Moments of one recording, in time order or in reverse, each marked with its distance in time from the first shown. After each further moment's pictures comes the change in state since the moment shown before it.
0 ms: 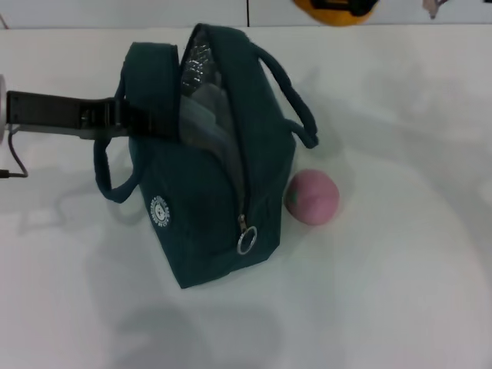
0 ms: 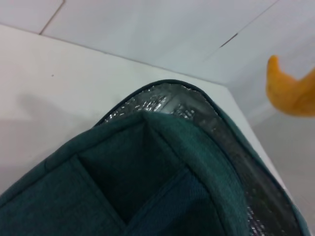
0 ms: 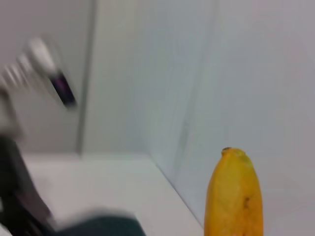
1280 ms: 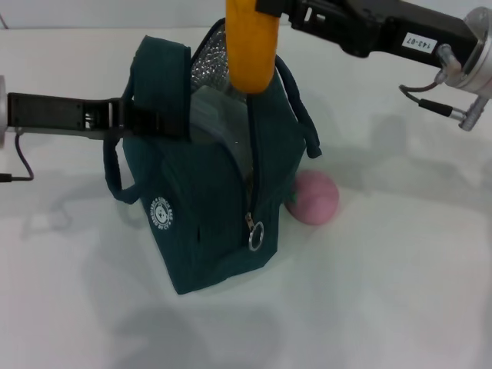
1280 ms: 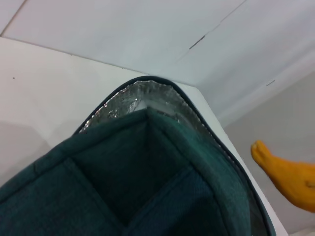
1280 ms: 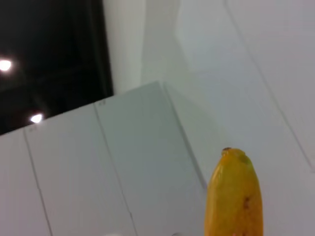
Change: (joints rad) left arm 0.011 0.000 0.005 -0.016 -0.068 0.032 0.038; right arm 0.095 0.006 0.024 0.974 0.930 -0.377 -0.540
